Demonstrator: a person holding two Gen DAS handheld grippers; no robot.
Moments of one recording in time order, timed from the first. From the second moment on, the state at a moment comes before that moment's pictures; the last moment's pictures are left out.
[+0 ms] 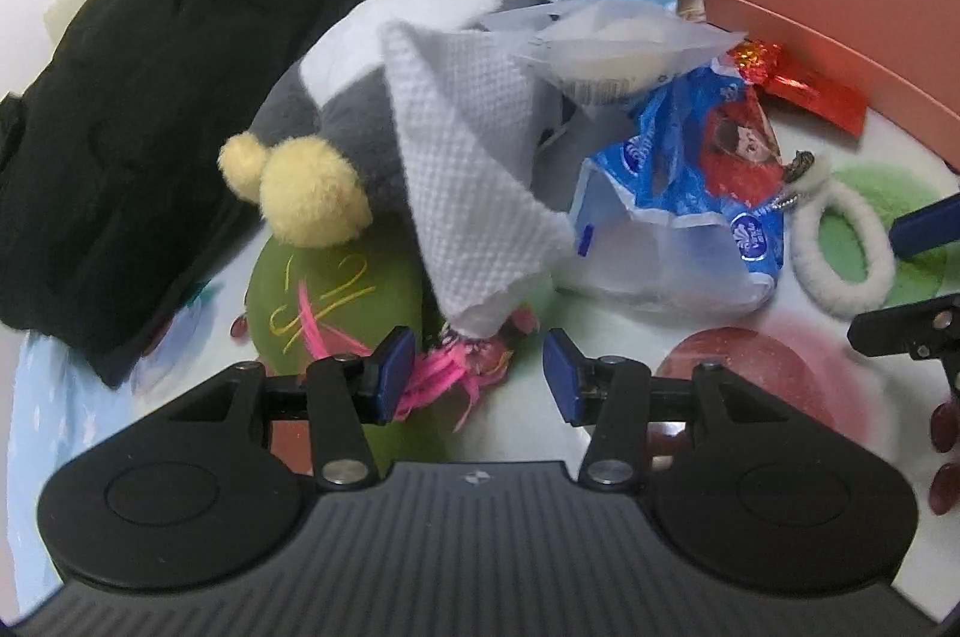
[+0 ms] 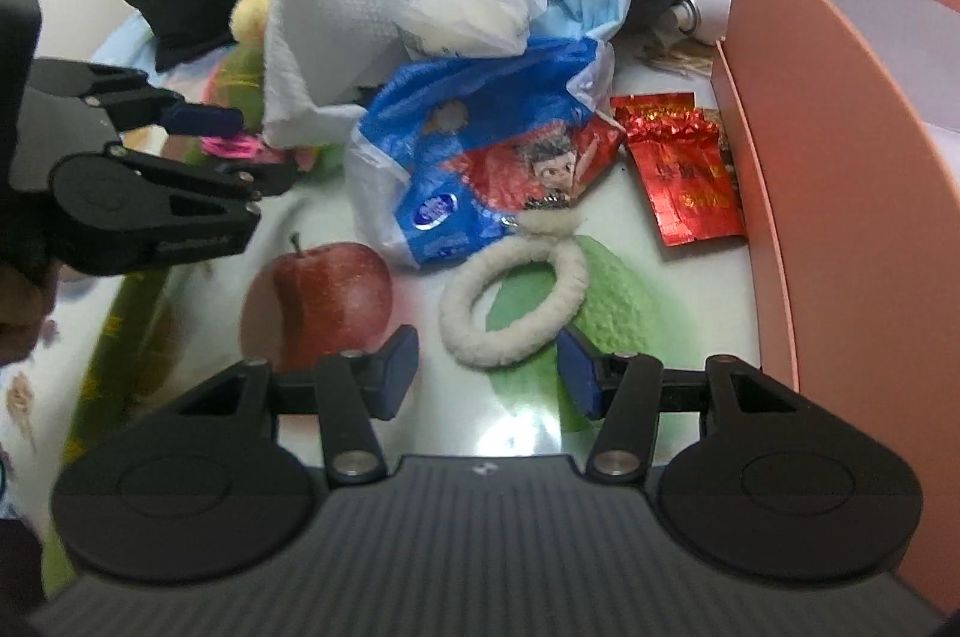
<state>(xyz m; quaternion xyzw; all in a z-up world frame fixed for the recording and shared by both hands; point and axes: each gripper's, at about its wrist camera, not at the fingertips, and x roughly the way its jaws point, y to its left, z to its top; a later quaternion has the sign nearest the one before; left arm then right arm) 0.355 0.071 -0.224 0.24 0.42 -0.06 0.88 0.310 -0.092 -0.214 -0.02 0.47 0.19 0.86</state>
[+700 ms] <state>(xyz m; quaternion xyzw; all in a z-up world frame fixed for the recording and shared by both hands) 0.324 0.080 -0.213 0.11 0.46 -0.01 0.88 0.295 -0.103 -0.205 -0.04 0.47 0.19 0.86</state>
